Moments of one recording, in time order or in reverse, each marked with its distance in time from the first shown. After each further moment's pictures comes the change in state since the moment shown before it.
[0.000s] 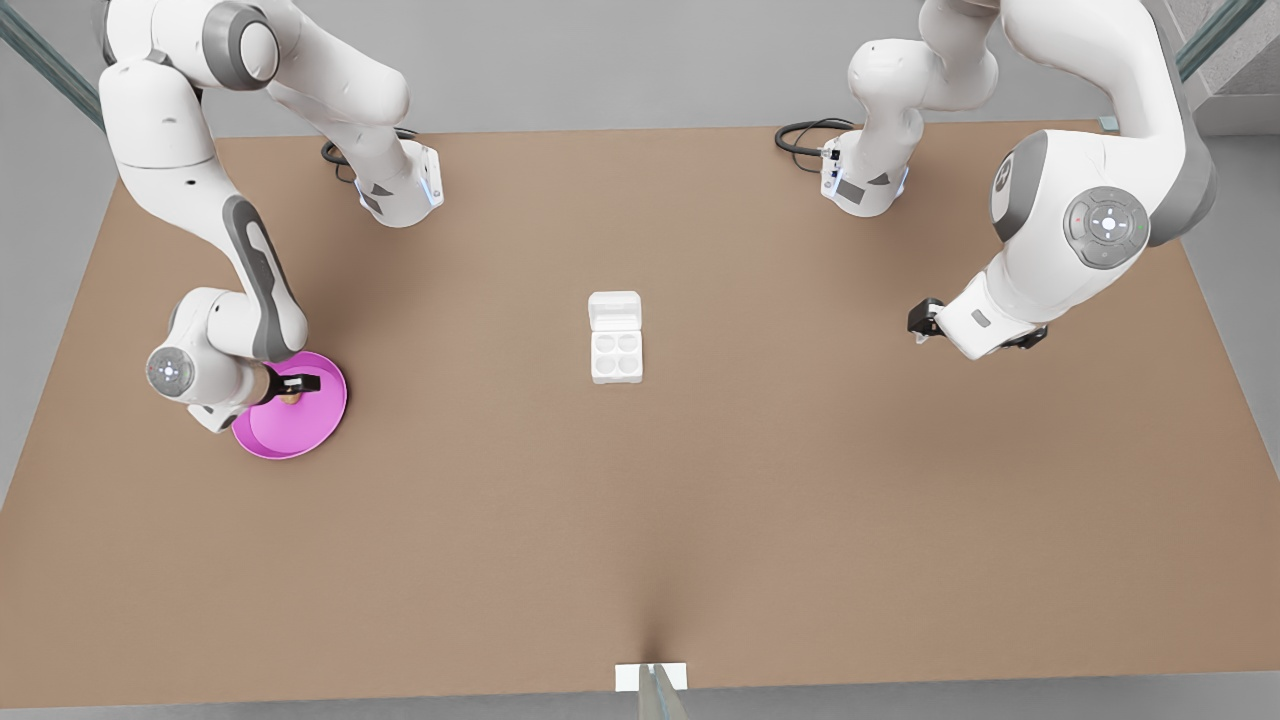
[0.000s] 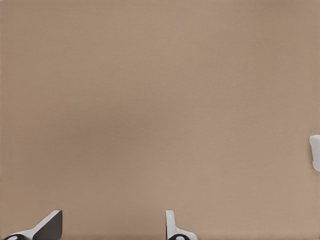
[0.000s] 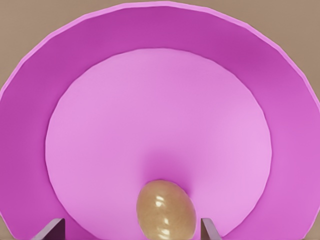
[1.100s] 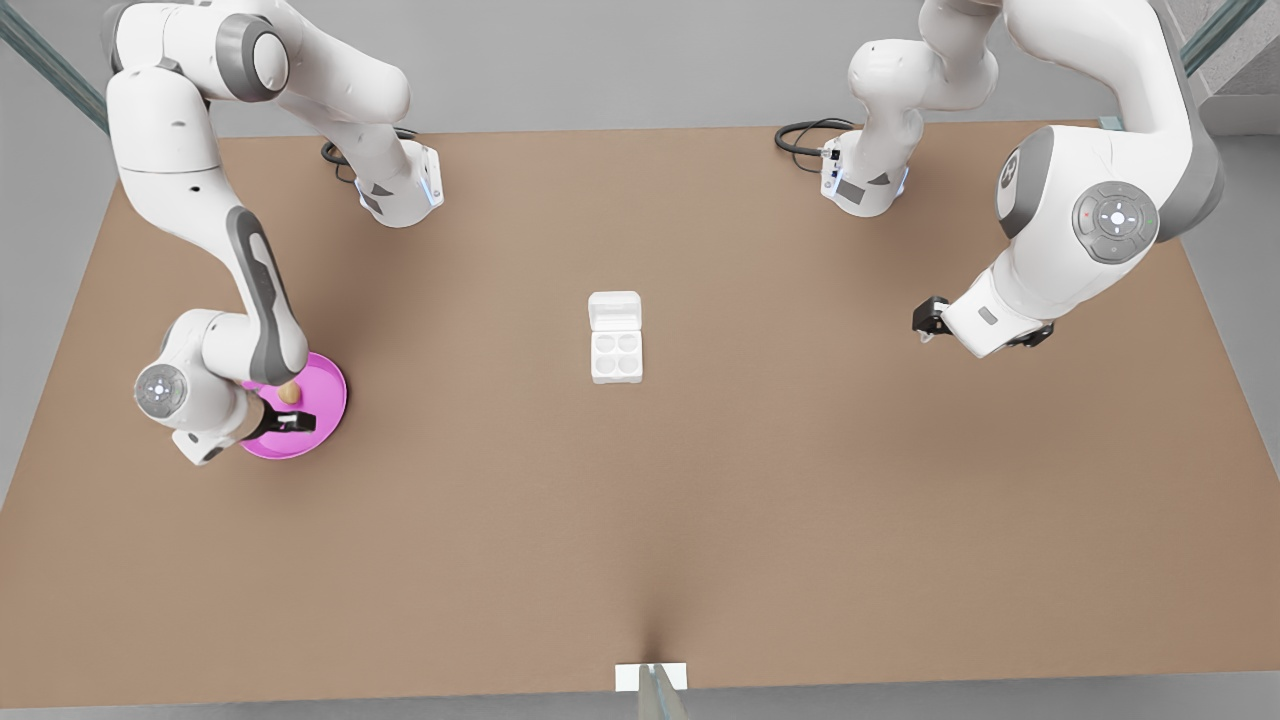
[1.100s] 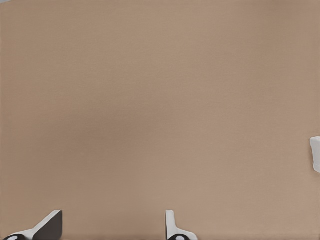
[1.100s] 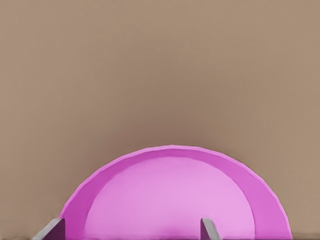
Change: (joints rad) left arm 0.007 -0.007 0.000 0.000 0.000 0.000 0.000; right arm 0.069 0.035 -0.003 0.153 0.030 0.011 0.108
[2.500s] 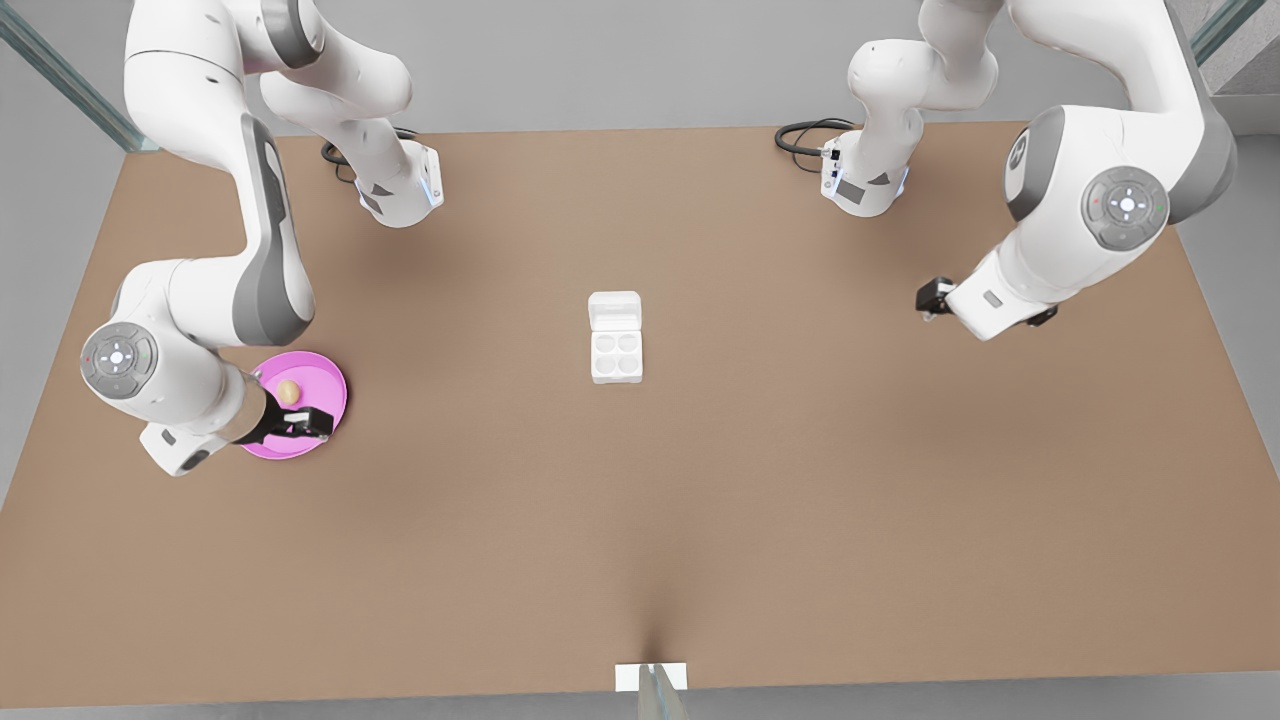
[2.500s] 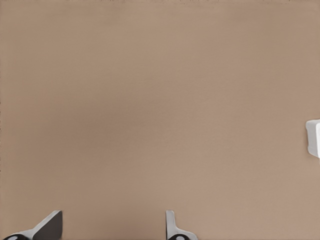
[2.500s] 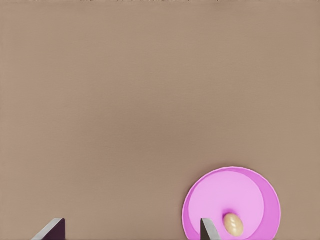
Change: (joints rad) left arm 0.003 -0.029 0.000 0.002 -0.007 -0.073 -0.002; right arm 0.255 -0.093 0.003 0.549 0.052 -0.554 0.203
